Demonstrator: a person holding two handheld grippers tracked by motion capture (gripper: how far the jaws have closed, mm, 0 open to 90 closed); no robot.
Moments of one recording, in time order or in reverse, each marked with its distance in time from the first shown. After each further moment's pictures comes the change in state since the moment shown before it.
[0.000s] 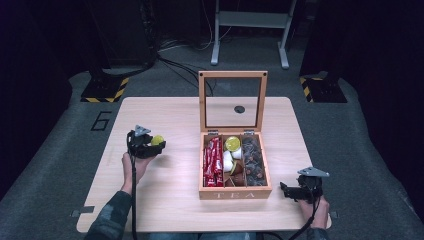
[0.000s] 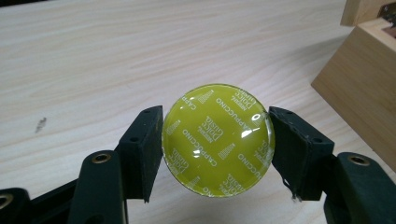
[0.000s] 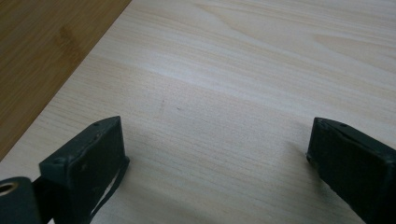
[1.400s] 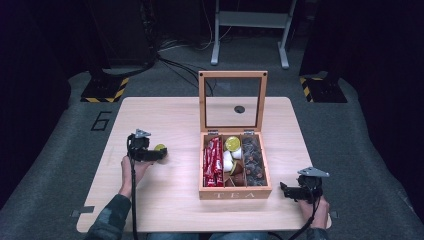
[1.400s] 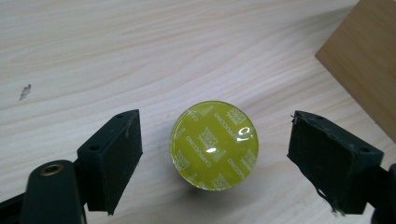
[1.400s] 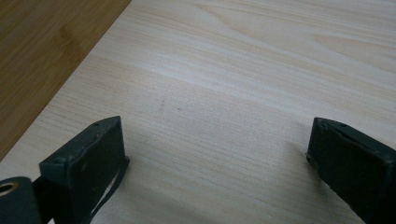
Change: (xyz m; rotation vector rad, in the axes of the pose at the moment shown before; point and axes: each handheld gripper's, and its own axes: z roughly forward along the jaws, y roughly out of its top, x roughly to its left) left arm 0.003 -0.009 -0.006 0.078 -0.019 -0.009; right arm 0.000 0.000 0.000 -0.002 0.001 -0.002
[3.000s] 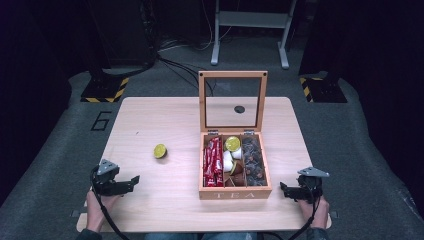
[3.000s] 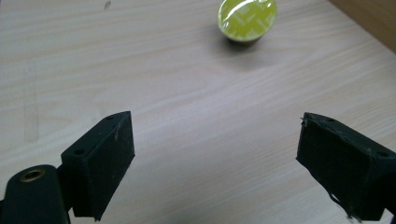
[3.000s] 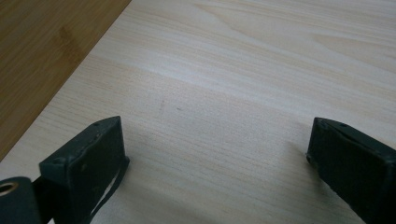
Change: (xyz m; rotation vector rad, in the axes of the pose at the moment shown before) left arm 0.025 -0.102 -0.082 -0.029 0.049 -0.014; right arm 0.001 0.000 0.000 0.001 -0.002 0.011
